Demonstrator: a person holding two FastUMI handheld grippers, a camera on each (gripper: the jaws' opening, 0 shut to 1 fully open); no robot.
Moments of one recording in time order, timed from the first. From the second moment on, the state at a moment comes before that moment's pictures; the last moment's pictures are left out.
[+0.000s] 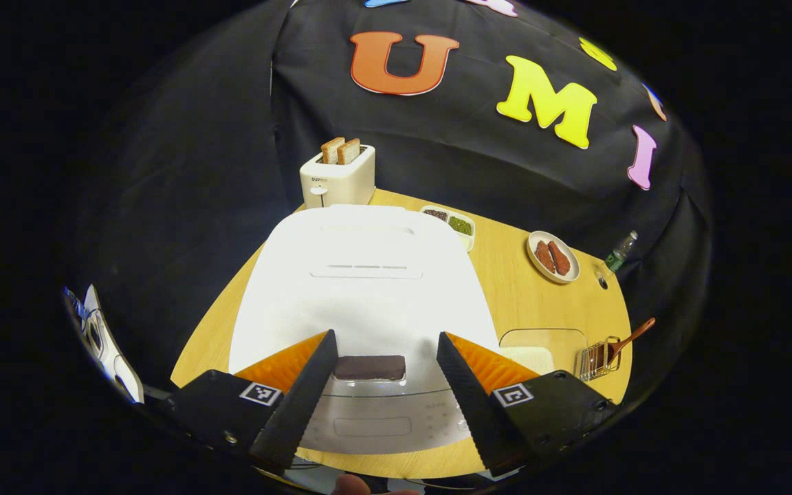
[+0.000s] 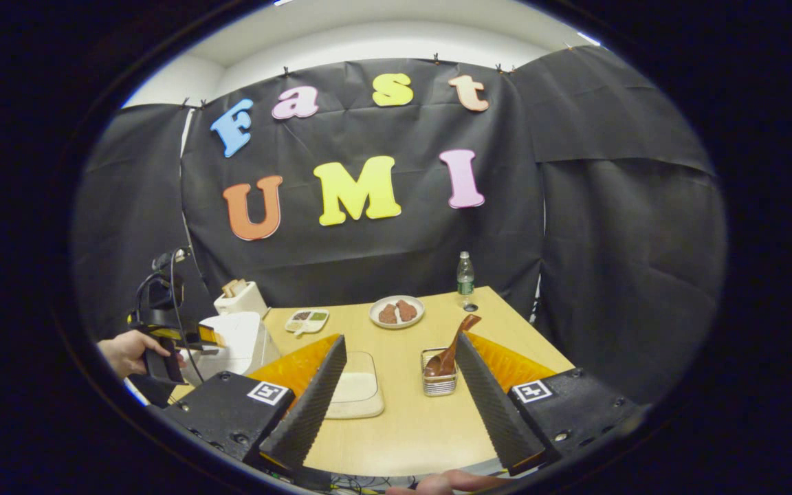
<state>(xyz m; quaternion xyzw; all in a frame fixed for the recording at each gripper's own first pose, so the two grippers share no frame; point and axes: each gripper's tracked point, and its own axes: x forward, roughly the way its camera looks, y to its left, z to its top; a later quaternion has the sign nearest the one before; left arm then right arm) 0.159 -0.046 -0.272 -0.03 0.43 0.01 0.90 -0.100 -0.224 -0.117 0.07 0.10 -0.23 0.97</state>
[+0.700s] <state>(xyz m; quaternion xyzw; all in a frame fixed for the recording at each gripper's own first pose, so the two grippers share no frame) 0.165 -0.045 -0.252 -0.03 0.36 0.00 0.93 -0.075 -0.231 -0.100 0.06 0.08 -0.23 0.97</state>
